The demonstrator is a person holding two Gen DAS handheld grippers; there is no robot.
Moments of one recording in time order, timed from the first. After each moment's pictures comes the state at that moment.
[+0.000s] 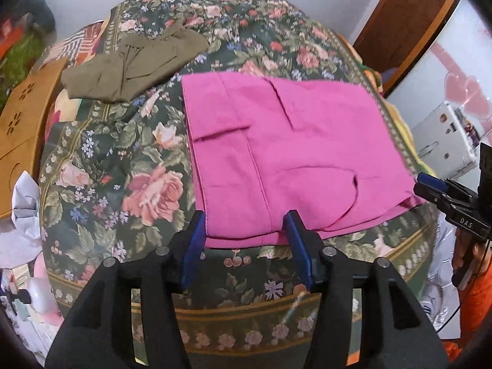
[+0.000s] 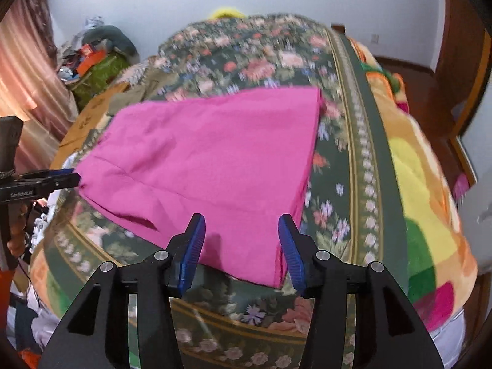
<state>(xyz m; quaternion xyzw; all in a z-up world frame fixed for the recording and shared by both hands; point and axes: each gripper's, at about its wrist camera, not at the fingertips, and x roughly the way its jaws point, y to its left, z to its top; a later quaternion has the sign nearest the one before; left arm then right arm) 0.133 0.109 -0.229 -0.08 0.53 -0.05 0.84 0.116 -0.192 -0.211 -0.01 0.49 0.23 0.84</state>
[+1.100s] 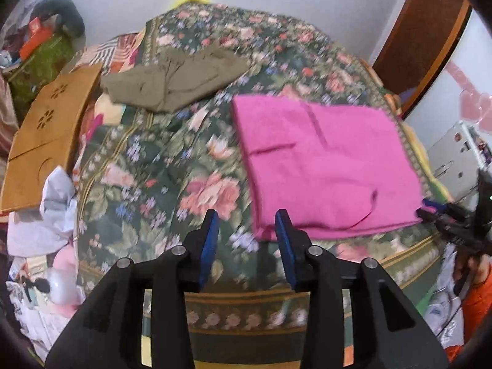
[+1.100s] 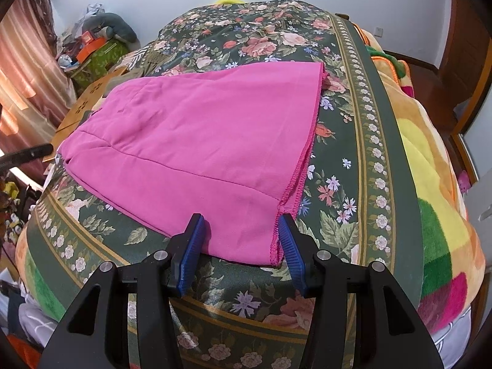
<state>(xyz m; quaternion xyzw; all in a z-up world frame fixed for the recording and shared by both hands) 0.107 0.147 -0.199 -0.09 0.49 0.00 0.87 0.108 -0.194 -0.231 -0.03 0.50 0.24 0.83</state>
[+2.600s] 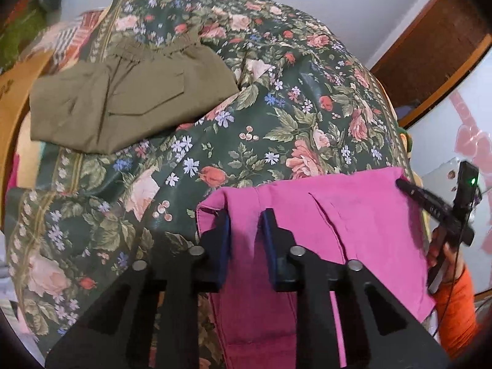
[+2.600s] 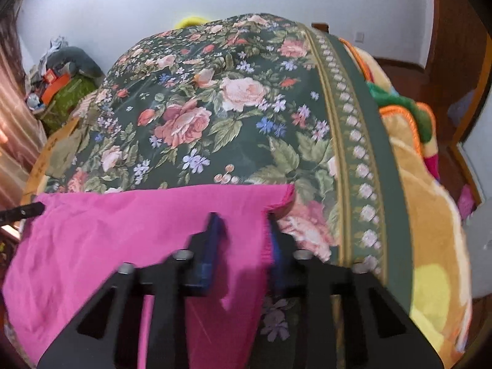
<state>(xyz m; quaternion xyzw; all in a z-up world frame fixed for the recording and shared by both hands) 0.280 0.163 -0.257 -0.15 0.52 -0.04 0.84 0.295 -0.188 -0.250 0.00 0.47 0.19 0.86</state>
